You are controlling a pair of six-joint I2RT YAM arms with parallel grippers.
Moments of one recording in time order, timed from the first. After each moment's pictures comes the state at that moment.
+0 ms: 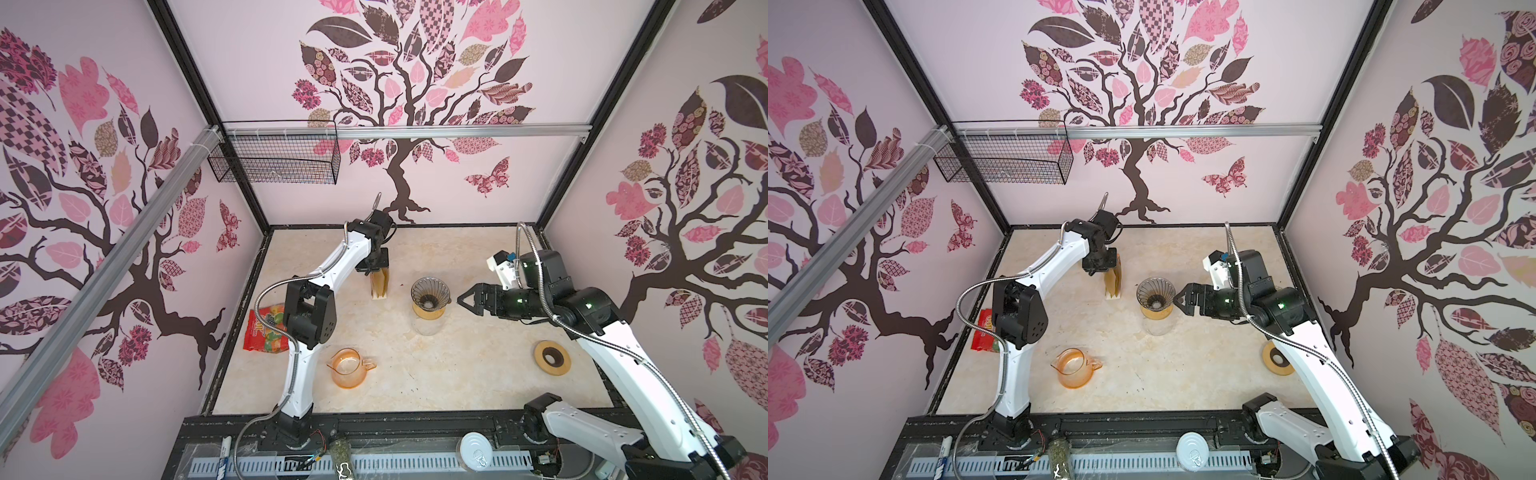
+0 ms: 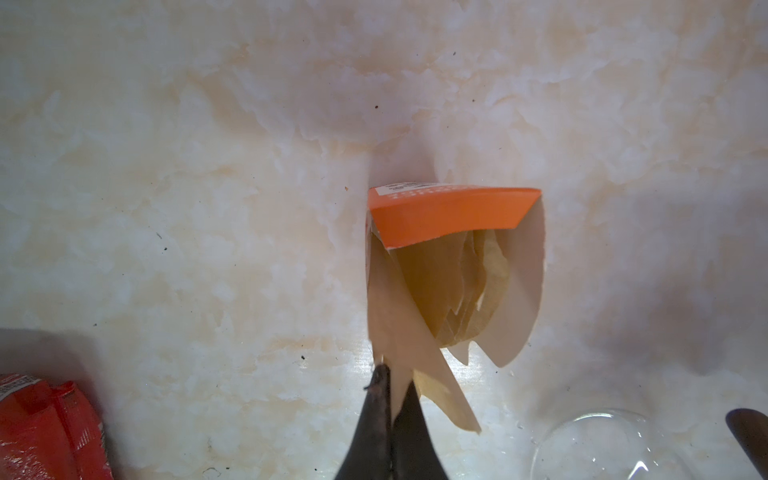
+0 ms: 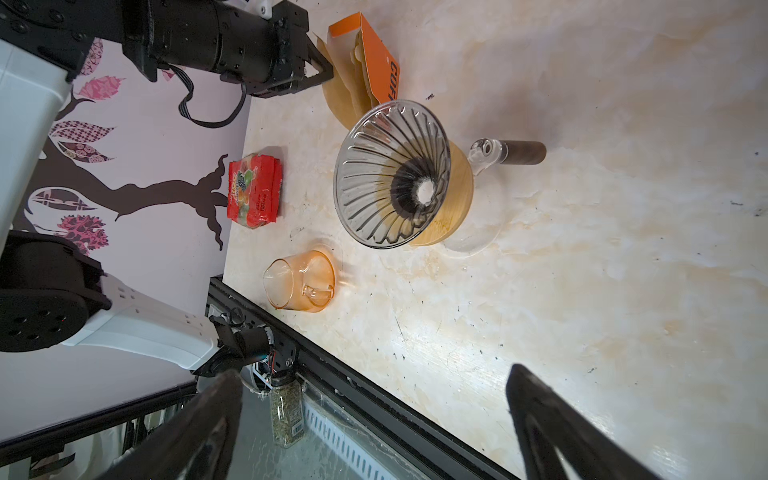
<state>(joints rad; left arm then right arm) -0.43 2.17 2.06 -1.17 -0.14 -0.45 0.39 1.03 1.24 -1.00 -0.42 0.51</state>
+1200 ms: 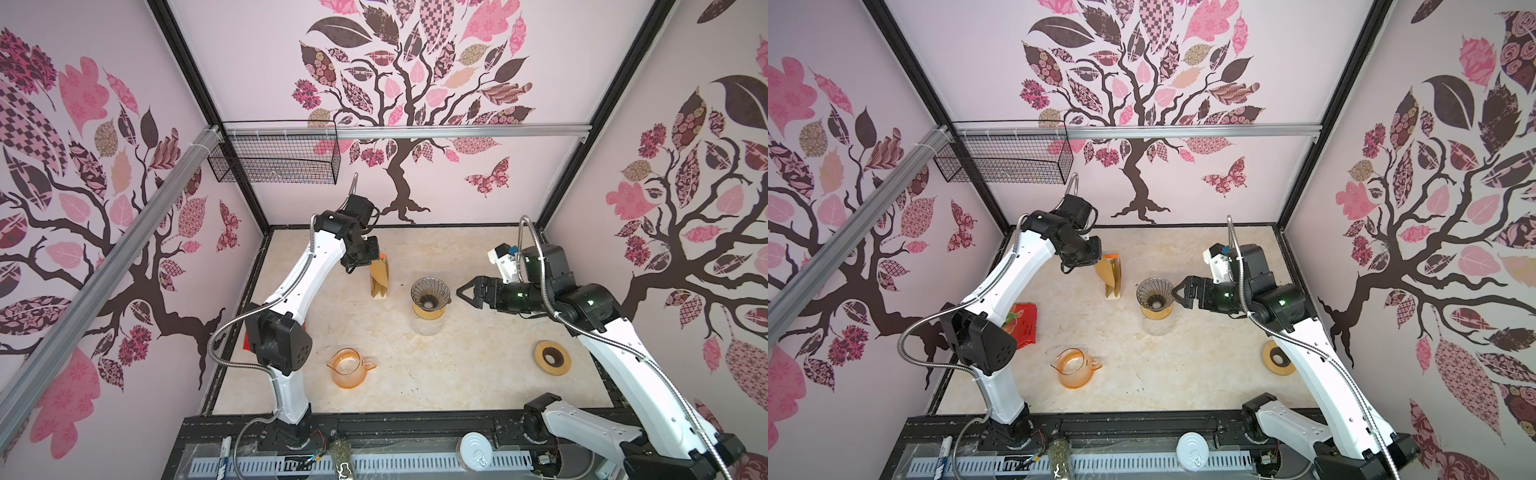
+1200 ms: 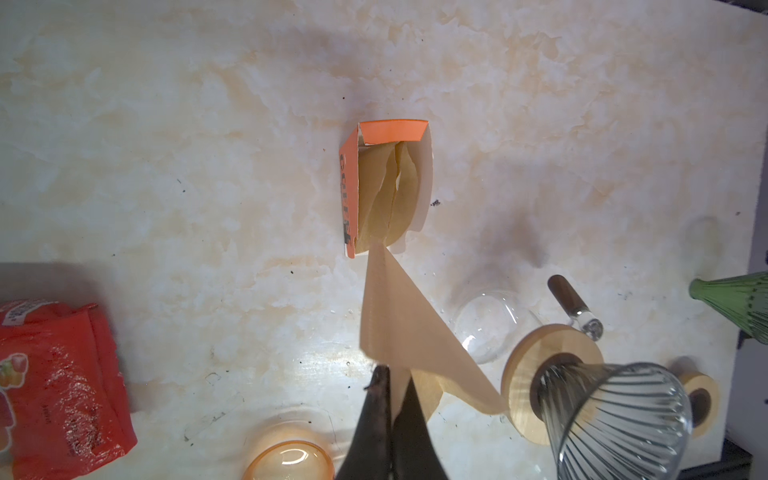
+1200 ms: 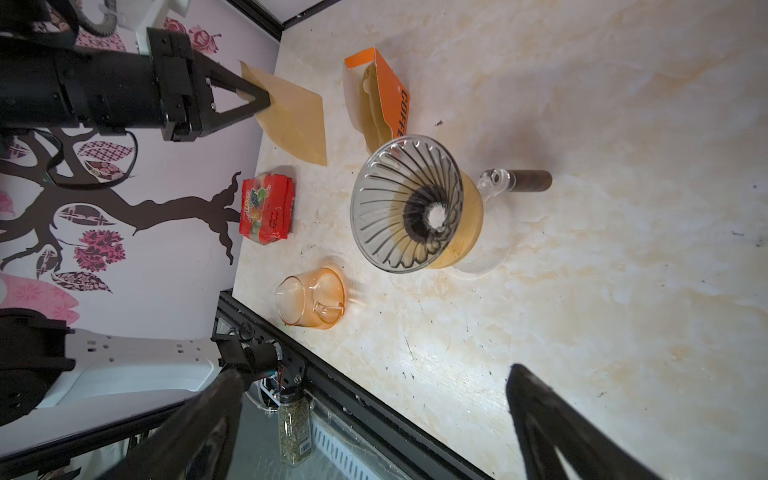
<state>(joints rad) -0.40 1.84 1.98 -1.25 0.04 -0.48 0.39 1.06 1.30 -0.96 -0.41 0.53</state>
